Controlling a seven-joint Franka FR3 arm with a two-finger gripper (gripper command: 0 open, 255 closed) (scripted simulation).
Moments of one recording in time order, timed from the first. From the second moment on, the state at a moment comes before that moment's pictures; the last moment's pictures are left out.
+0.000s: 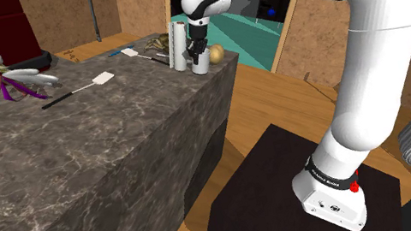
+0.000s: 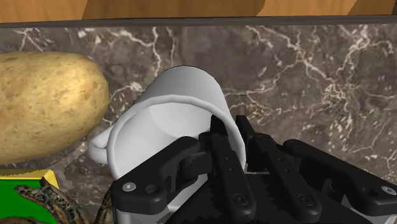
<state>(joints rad) -0.14 0.32 -0.12 -1.78 -0.02 2.15 -0.31</state>
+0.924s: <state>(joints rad) -0.14 0.28 -0.12 -1.68 -0.02 2.00 -0.32</state>
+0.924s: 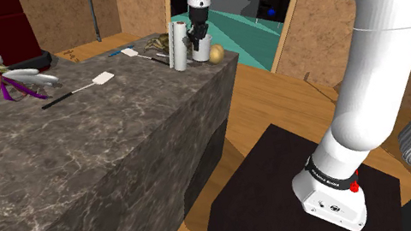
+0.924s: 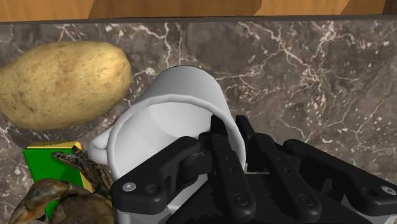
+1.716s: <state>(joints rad) -0.14 0.25 -0.12 -1.56 -0.02 1.85 -0.32</state>
